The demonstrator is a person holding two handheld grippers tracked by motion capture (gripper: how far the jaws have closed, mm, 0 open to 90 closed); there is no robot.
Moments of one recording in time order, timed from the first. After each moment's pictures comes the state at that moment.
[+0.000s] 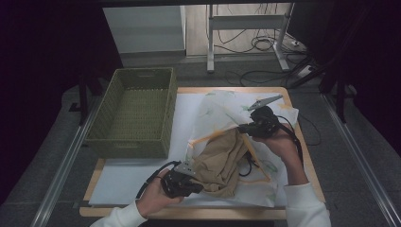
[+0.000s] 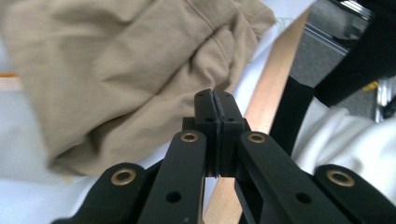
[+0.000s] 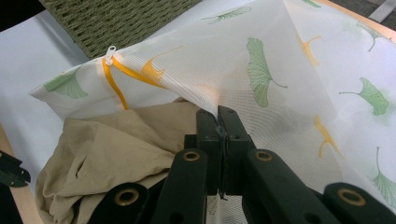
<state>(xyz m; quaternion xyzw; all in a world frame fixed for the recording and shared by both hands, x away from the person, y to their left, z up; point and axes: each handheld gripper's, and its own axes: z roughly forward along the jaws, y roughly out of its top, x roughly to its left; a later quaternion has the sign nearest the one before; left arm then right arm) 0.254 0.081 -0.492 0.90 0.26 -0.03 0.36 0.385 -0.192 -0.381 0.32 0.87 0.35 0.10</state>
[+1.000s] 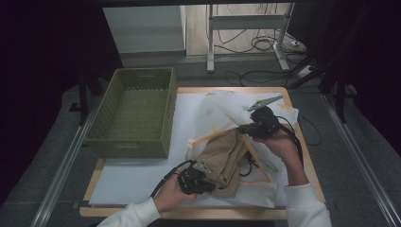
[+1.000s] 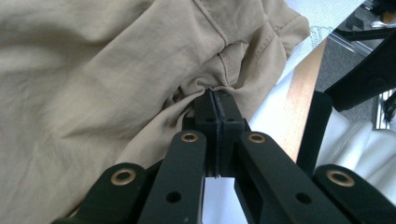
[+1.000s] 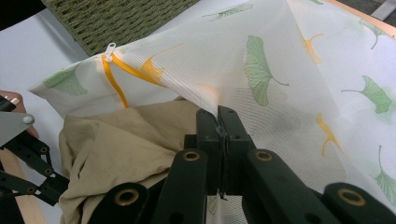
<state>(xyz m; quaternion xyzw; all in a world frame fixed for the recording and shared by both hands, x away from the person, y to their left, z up) 0.280 0.044 -0.517 0.91 0.25 -0.04 0.34 0.385 -0.193 -0.383 0.32 0.87 0.35 0.10</state>
